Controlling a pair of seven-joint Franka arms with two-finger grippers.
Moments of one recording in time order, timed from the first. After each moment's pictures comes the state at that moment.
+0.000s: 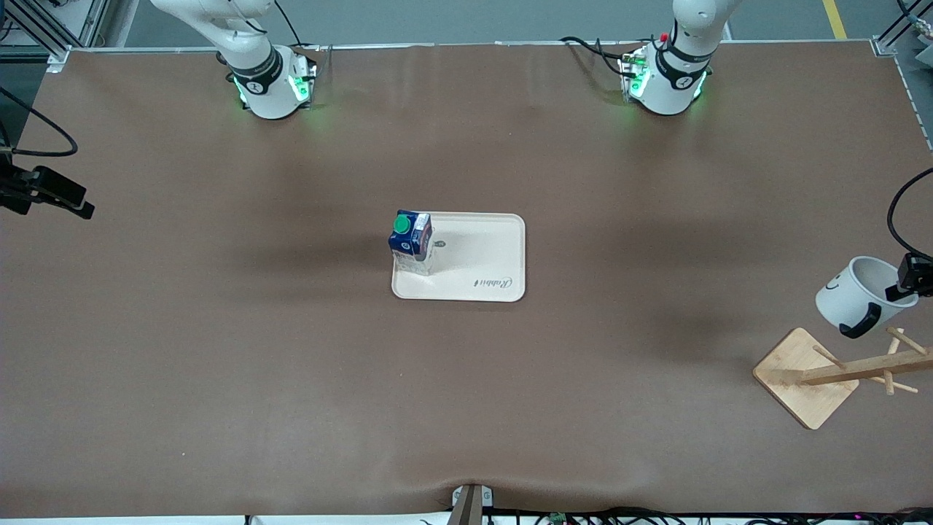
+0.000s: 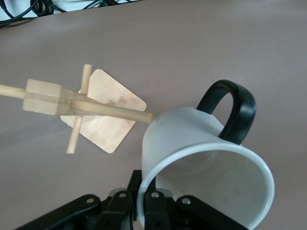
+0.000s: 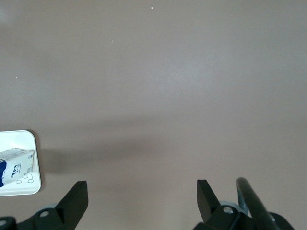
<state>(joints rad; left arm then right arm) 0.76 0.38 -0.61 -1.45 0.03 1.85 0.43 -0.07 0.03 -0.01 -1.54 0.01 1.58 0.01</state>
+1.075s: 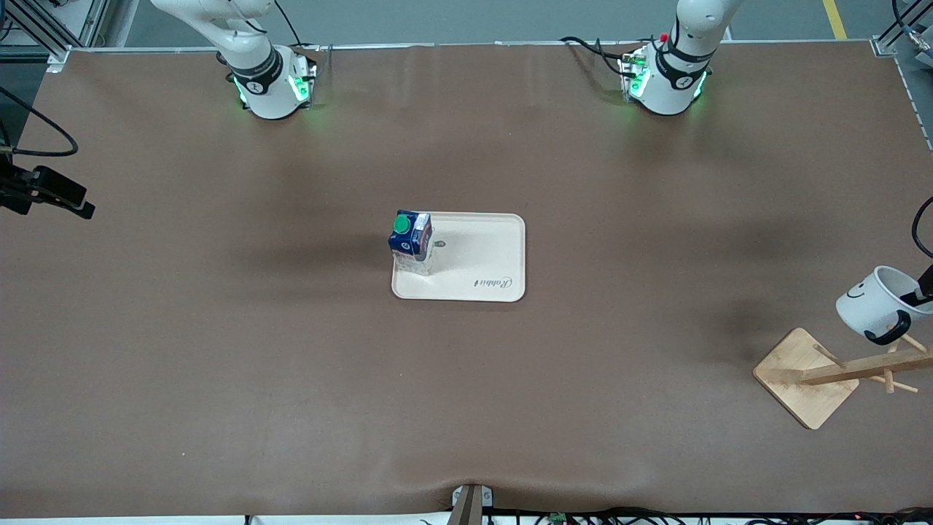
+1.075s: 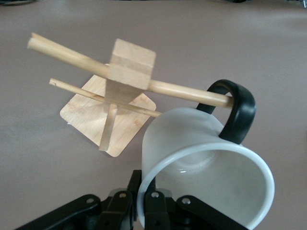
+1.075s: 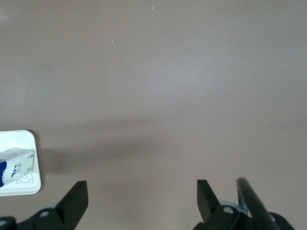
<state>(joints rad) 0.89 0.49 -0.61 -1.44 -0.08 1.89 0.55 -0.07 0.03 -0.01 -1.54 0.01 1.58 0.01</state>
